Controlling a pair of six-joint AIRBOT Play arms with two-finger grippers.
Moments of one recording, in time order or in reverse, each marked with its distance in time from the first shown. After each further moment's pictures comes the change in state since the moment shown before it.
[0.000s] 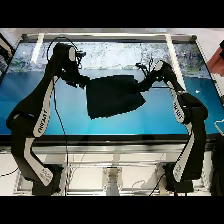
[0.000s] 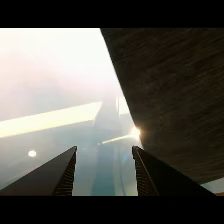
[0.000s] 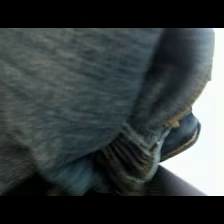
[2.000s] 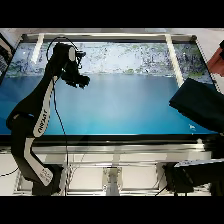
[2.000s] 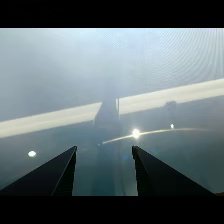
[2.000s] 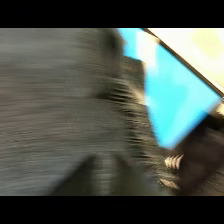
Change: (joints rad) left arm 0.001 0.000 0.000 0.000 0.001 0.000; right arm -1.175 0.392 -0.052 -0.183 0.082 0.275
